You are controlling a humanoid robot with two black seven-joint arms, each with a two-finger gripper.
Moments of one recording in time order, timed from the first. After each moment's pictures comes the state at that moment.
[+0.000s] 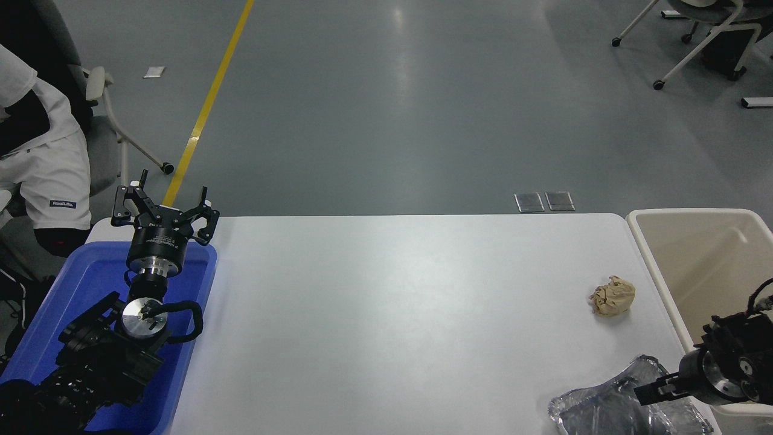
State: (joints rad) left arm -0.66 0.16 -0.93 -0.29 -0.24 -0.66 -0.40; right arm 1.03 -0.72 -0.76 1.06 -1.16 0.19 0.00
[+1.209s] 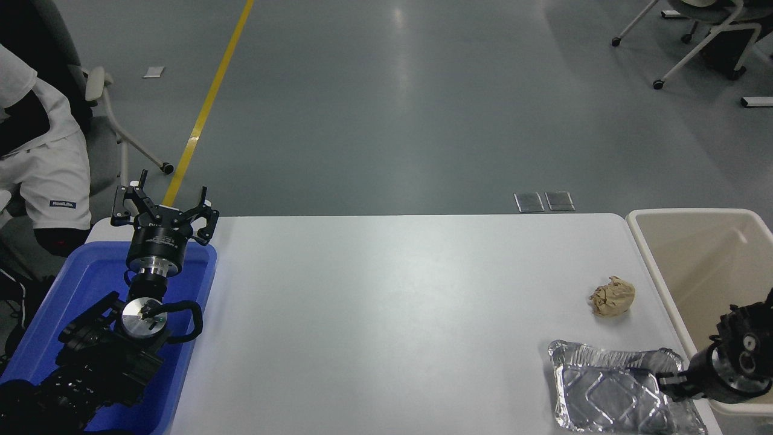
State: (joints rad) left arm -0.66 0.16 -0.93 -0.29 -0.24 -0.66 -0.40; right arm 1.17 -0.77 -0.77 1.13 -0.84 0.41 -0.09
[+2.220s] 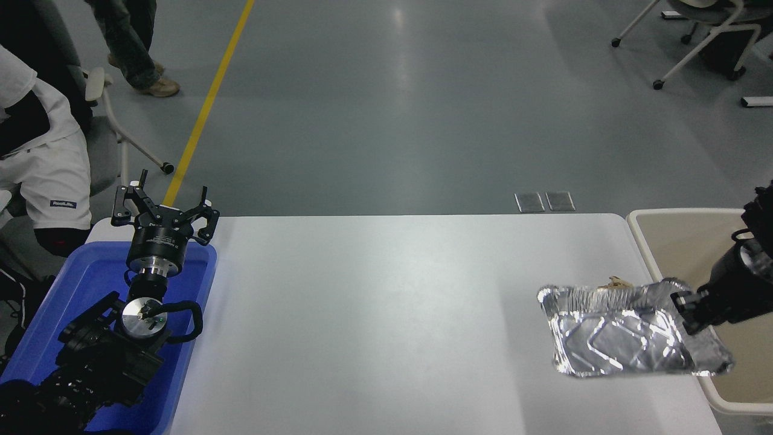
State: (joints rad) left arm -0.66 0.16 -0.93 -0.29 -0.24 -0.66 -0.40; right arm 1.93 -0.81 -1.04 1.37 -0.75 0.78 -0.10
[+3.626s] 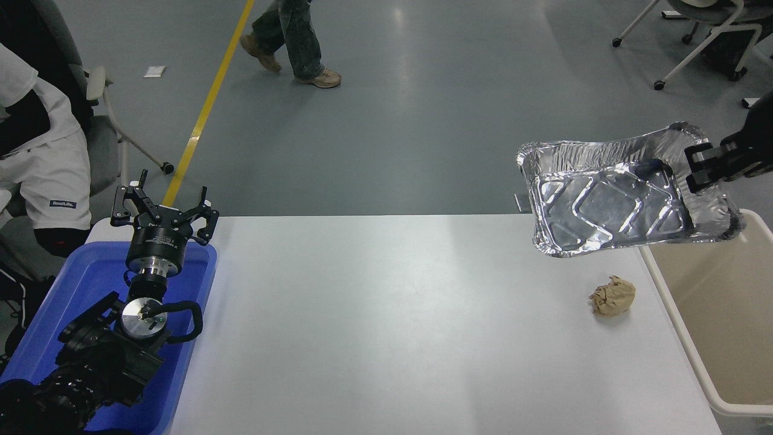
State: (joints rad) left arm -0.66 0.16 -0.93 -0.29 -0.24 -0.66 -0.40; right arm 2.36 -0.81 -1.18 1.42 -0.67 0.79 -0.10
